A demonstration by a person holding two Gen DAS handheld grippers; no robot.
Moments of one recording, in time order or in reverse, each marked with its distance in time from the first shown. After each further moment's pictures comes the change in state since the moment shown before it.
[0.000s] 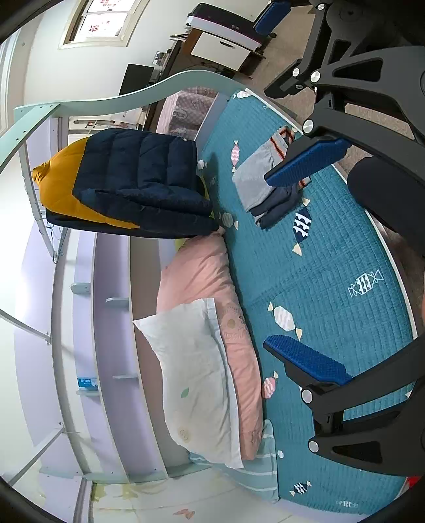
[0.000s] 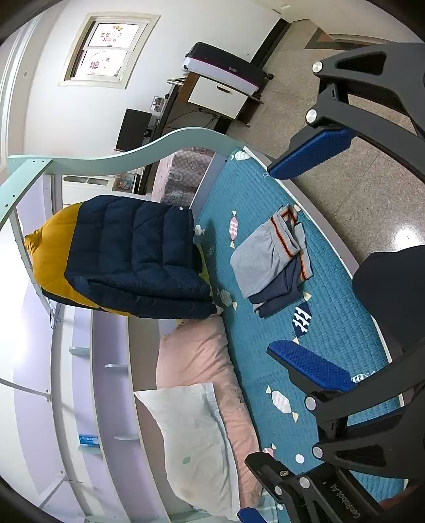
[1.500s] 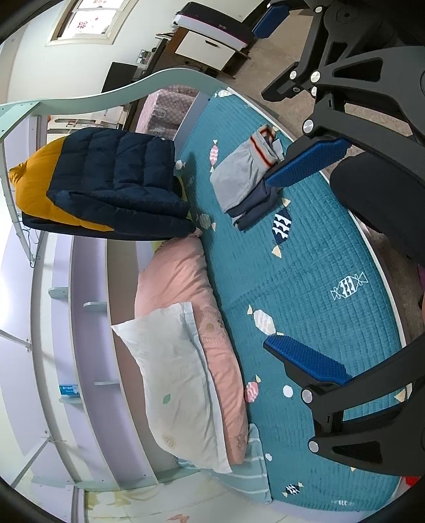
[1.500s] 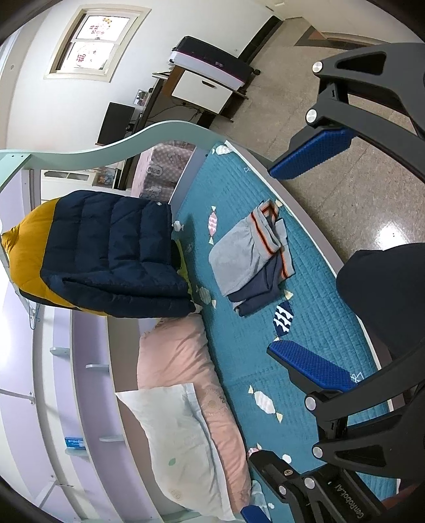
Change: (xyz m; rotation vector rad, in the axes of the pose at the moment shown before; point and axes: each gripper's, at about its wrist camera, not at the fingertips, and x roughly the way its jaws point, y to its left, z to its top) left arm 0.022 -0.007 -0.009 0.013 0.102 -0.008; right arm 0.015 -0.004 -0.011 0.007 0.092 0.014
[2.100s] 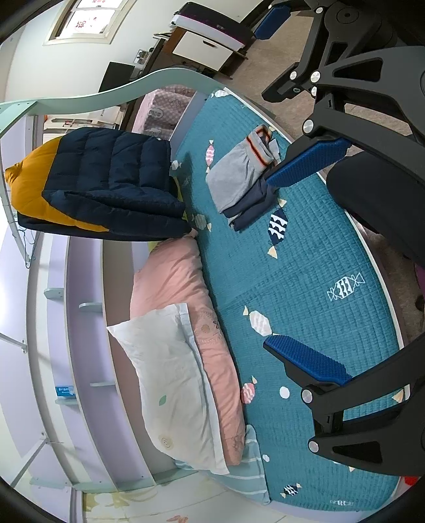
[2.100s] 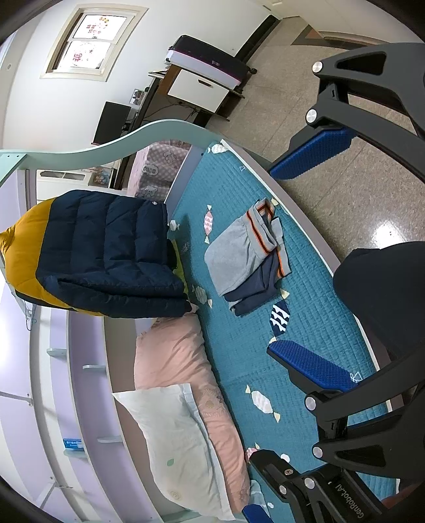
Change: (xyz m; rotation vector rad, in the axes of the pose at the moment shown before) left arm 0.004 -0.001 -0.002 -0.002 0.019 0.003; right arm 0.001 0.000 -0.006 0.011 0.017 0.002
